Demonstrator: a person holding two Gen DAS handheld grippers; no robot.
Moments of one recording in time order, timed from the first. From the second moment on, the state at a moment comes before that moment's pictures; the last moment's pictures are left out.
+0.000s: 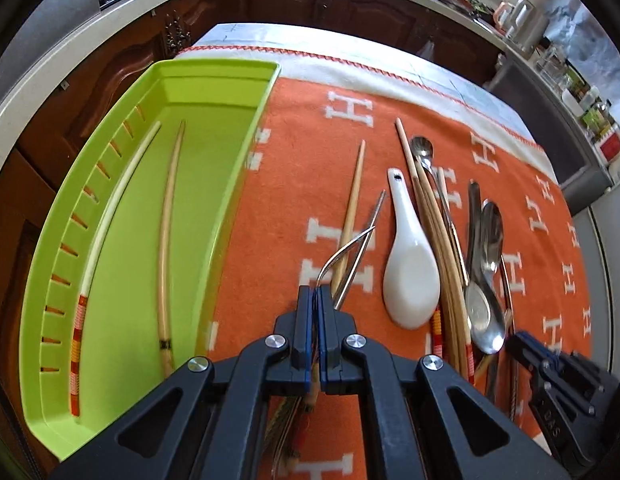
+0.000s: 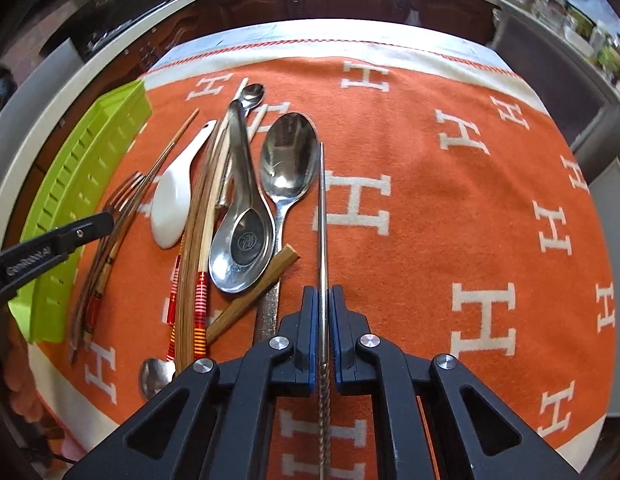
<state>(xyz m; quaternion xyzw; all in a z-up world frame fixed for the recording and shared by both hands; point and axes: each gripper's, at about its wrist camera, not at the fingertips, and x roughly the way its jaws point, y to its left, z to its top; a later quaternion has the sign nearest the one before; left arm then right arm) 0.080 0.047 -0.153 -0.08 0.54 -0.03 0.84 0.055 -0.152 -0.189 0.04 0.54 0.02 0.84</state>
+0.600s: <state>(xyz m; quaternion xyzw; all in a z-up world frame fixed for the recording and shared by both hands) 0.076 0.060 -0.093 -0.13 0.52 -0.05 0.84 0.056 -0.185 -0.138 0.21 0.51 0.08 0.83</state>
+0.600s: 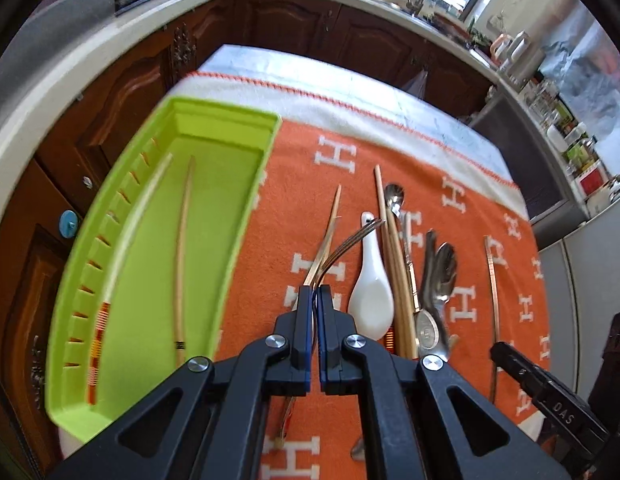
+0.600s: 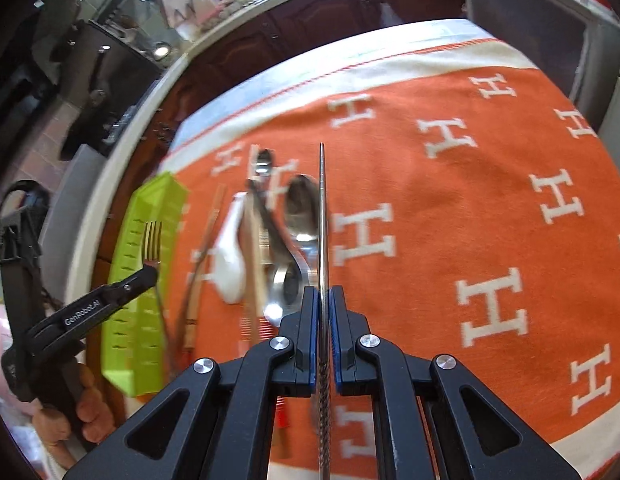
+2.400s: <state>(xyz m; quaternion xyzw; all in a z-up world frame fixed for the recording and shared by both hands) 0.084 0.160 -0.066 -0.07 0.49 0.05 0.87 0.147 0.019 -0.099 0.15 0.57 0.18 0.79</state>
